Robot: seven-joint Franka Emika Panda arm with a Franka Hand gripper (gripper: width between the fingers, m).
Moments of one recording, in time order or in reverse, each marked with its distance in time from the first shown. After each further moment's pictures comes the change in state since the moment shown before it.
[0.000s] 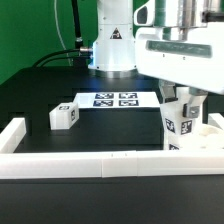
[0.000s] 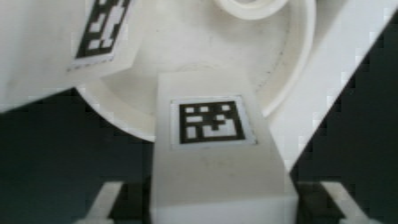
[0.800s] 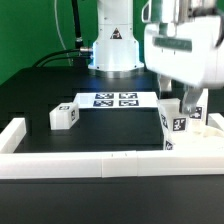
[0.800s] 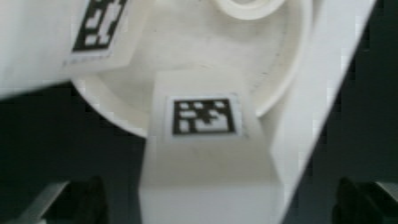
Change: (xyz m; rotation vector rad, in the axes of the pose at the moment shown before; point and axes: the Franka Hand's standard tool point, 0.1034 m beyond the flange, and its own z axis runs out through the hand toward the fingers) arm 0.003 0.001 -0.014 0.026 -0.008 0.061
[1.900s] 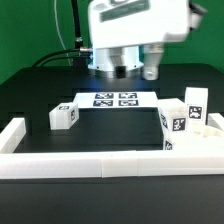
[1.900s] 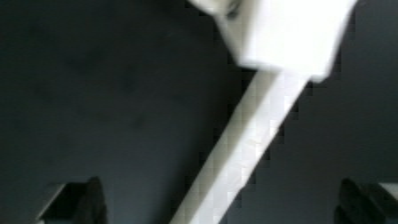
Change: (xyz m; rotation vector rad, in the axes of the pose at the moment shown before) arm 0.074 0.041 -0.031 0.106 -0.030 -0.288
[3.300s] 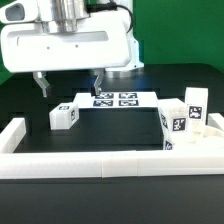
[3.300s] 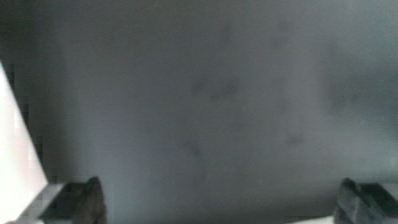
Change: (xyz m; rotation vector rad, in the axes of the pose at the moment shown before) arm 0.041 0.079 0.026 -0.089 -0.172 -0.873
